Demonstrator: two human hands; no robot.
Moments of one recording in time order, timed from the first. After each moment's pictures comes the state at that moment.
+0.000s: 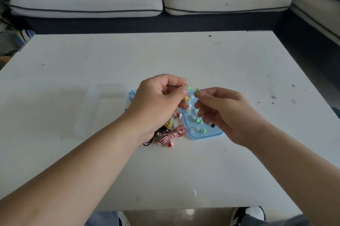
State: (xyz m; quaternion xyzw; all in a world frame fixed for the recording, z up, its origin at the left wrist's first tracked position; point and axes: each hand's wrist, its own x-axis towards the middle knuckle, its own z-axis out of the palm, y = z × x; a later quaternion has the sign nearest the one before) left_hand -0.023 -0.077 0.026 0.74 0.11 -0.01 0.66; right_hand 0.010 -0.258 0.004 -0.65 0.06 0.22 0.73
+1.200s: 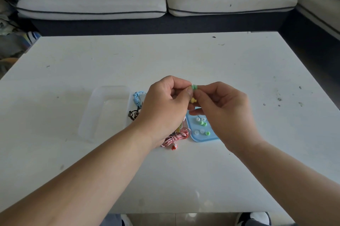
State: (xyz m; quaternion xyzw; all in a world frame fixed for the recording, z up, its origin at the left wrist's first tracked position) left_hand -0.022 -0.086 0.022 0.73 0.10 0.01 0.68; right_hand -0.007 -0.228 0.006 -0.70 -0.04 0.02 0.71
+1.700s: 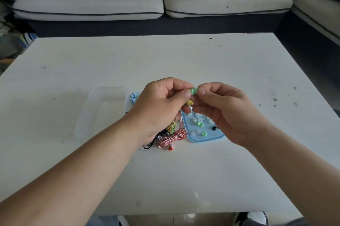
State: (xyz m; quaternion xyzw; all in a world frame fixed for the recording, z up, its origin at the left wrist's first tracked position) left_hand -0.019 -0.077 0.026 0.71 0.06 -0.04 0.70; right_hand 0.011 -0.253 0.012 -0.57 0.00 0.21 0.80
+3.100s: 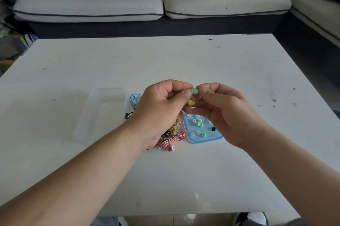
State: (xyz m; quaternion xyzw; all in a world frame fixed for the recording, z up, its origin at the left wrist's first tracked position) left_hand -0.021 -0.084 0.022 0.69 0.08 -0.02 0.72; right_hand 0.013 -0.251 0.008 -0.57 0.00 0.20 0.80
